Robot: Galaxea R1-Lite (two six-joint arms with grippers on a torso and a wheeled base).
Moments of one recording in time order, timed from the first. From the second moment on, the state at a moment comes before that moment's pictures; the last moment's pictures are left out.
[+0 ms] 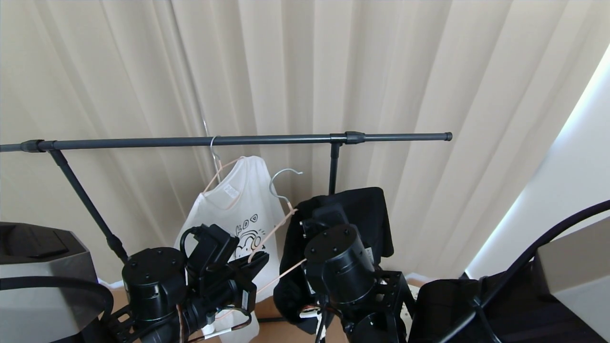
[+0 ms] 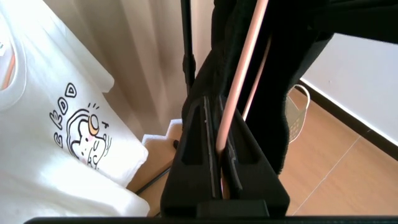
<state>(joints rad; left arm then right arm) -0.56 2.01 -0.21 -1.57 -0.06 0.06 1.00 2.04 -0.99 -0.48 -0.78 0.28</state>
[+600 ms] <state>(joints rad) -0.56 2.01 -0.20 -1.57 -0.07 0.07 1.00 1.93 -1.00 -0.48 -0.79 0.23</state>
